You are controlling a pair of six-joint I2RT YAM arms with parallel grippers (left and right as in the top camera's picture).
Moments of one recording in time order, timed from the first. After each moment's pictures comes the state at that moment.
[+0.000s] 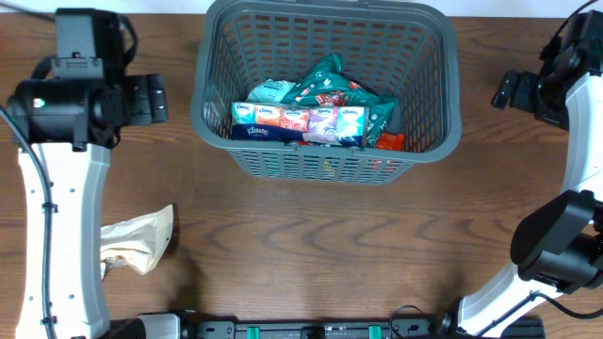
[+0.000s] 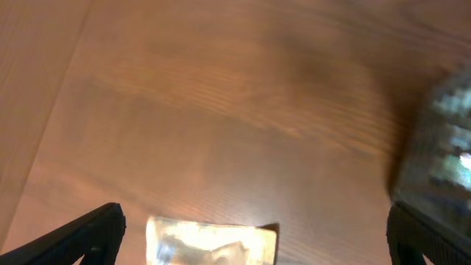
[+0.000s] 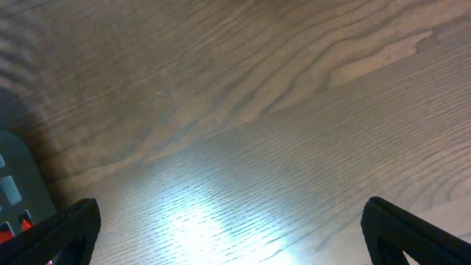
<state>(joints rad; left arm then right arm) 0.01 1.50 1.78 -1.31 -0.30 -0.14 -0.33 1.92 1.84 -1.16 0.05 0.06</state>
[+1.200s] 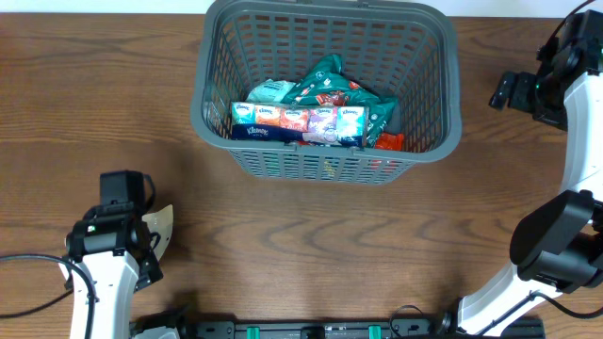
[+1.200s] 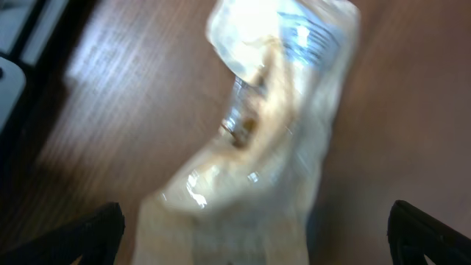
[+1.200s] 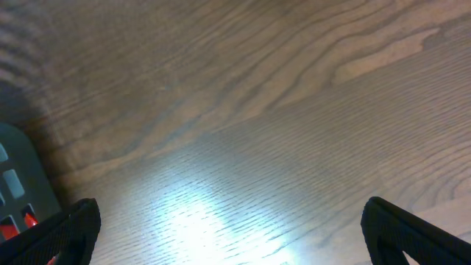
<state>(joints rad) 0.16 1.03 0.71 -1.10 -0.35 -1.89 -0.32 1.92 1.84 -1.18 0.05 0.06</state>
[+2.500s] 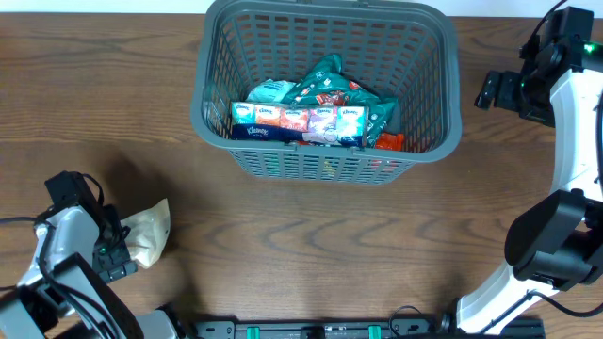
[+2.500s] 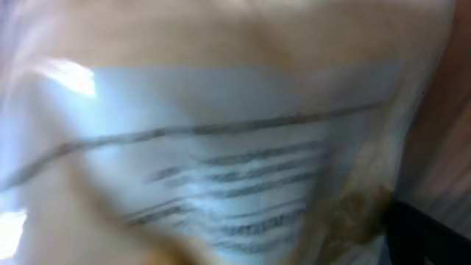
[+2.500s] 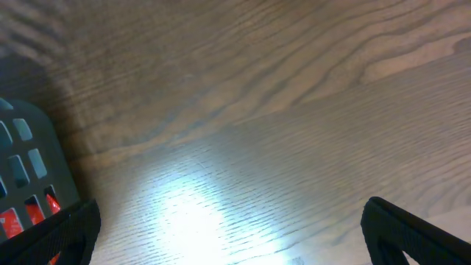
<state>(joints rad) 0.57 1.52 0.69 -0.68 -0.15 -1.43 -0.26 1.92 1.84 -1.20 0.04 0.06</state>
